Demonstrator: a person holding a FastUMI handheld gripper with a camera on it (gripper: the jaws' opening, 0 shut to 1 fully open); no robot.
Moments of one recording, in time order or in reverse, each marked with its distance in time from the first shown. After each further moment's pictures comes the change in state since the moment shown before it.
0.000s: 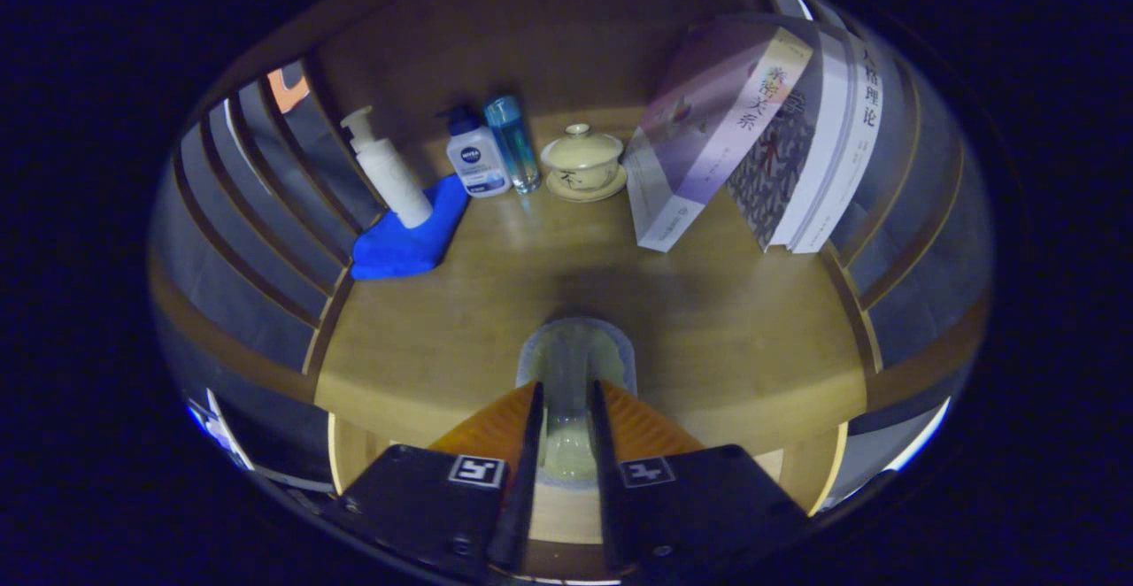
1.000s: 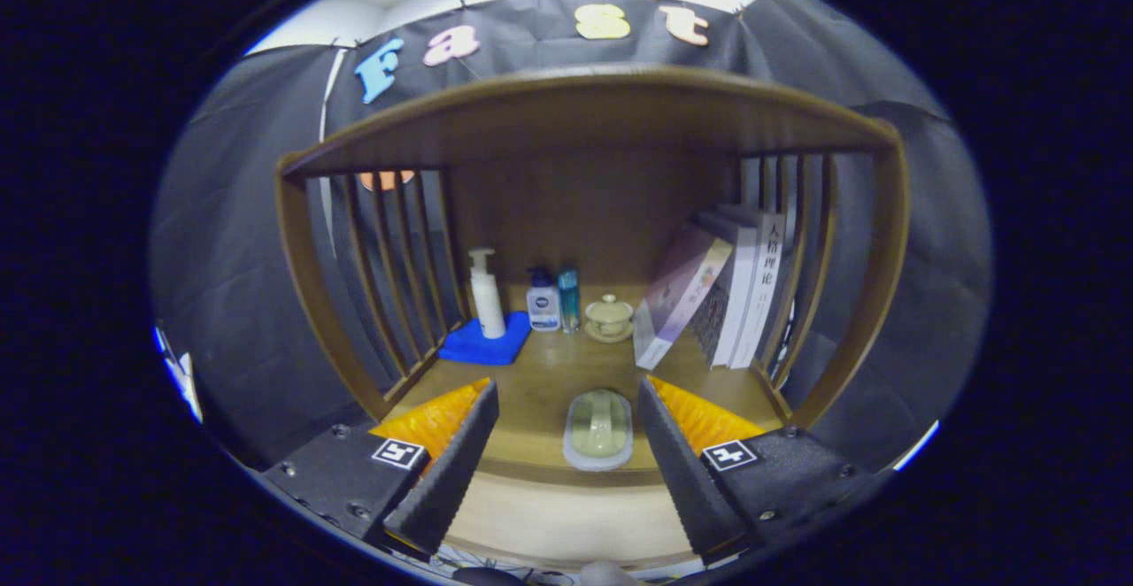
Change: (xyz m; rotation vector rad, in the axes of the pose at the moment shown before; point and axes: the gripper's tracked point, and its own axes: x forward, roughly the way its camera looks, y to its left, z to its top) arm -0.180 0.047 -0.016 -0.174 -0.607 0.014
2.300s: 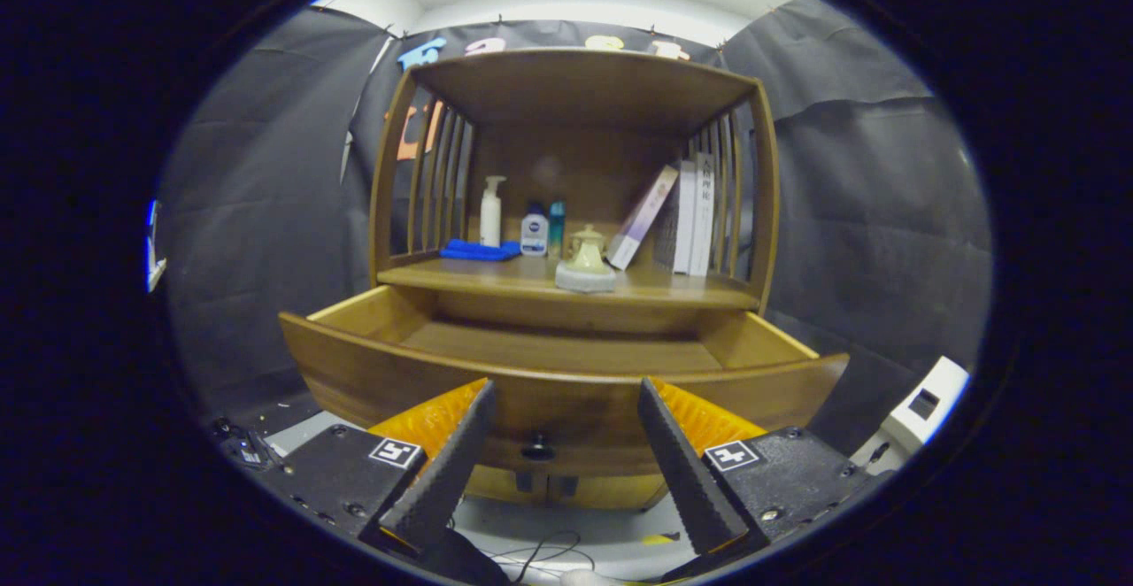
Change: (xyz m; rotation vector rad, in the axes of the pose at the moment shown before) arm -0.068 -0.004 -0.262 -0.061 -0.100 -0.132
